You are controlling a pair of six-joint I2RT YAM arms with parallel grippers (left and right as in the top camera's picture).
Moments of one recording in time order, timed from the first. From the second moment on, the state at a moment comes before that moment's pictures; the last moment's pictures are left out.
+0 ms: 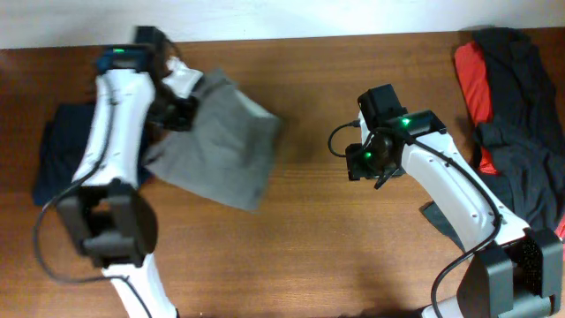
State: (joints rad) left arm -0.01 2.09 2.03 -1.38 0.14 0.30; right arm 0.27 1.65 1.31 -1.04 -0.05 0.22
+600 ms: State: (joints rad) left arm 0.30 1.94 2.03 -1.17 0.10 0.30; right arm 0.27 1.65 1.31 -1.04 -0.04 0.22
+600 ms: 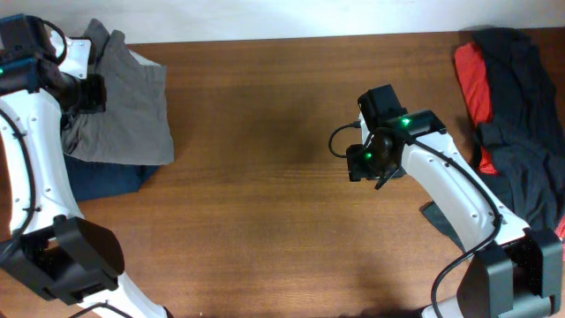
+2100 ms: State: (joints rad) left arm 0.71 2.13 2.08 -1.14 0.18 0.13; right arm 0.27 1.65 1.31 -1.04 -0.04 0.22
